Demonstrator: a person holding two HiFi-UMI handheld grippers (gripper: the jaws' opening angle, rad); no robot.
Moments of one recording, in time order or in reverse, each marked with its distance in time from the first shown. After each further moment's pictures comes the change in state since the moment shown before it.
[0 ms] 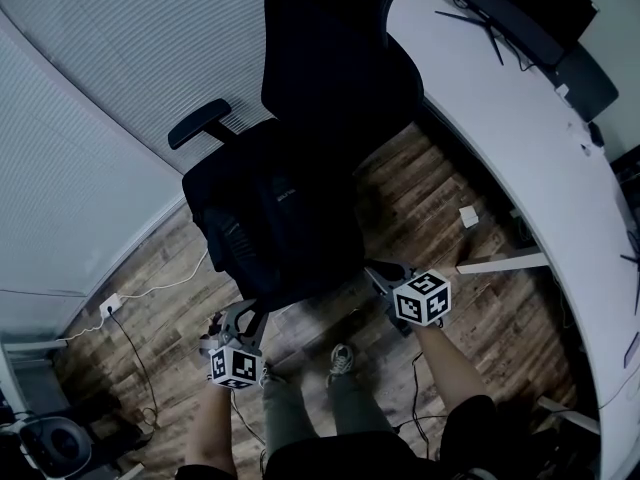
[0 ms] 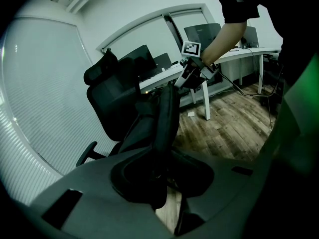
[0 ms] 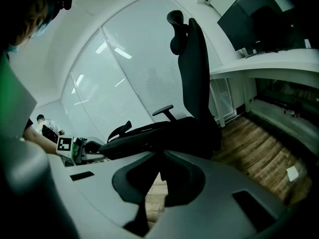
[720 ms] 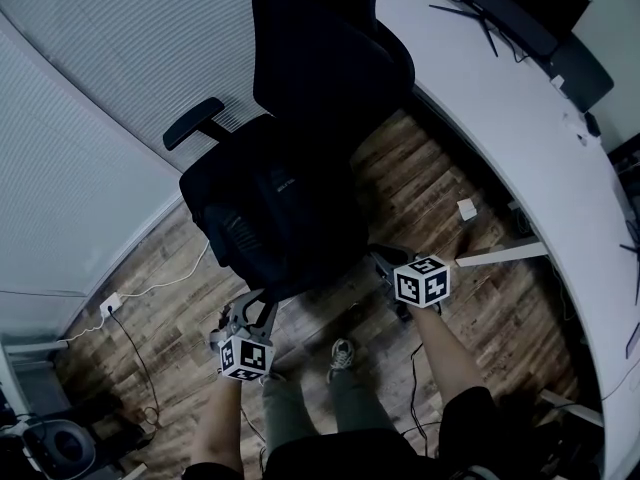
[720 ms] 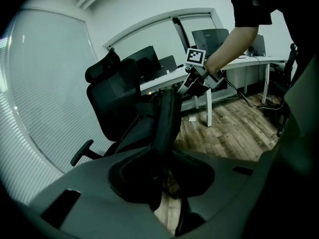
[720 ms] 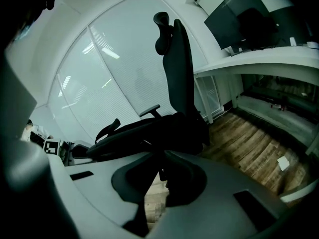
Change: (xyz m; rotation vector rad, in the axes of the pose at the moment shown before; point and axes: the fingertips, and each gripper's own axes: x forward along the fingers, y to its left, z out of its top) left arm 0.012 -0.012 0.018 -0.088 -0.019 0.005; right arm -0.003 -0.034 -0.010 0.082 0.004 -0.119
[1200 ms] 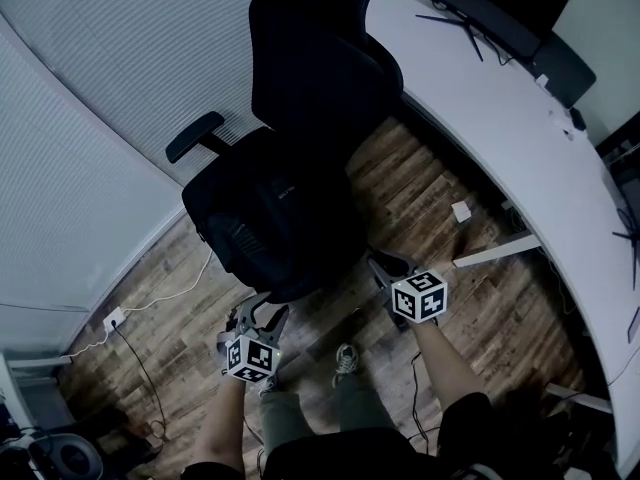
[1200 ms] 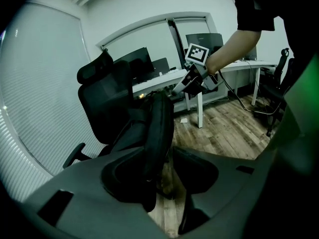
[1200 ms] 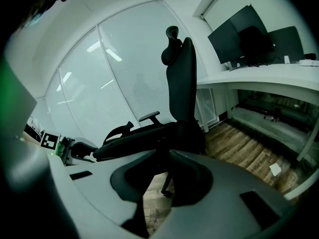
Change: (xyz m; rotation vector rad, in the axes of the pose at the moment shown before) left arm -0.021 -0.009 0.007 0.017 -0.016 -0.105; right arm -0.030 0.041 0.002 -0.060 -0.087 -0.077
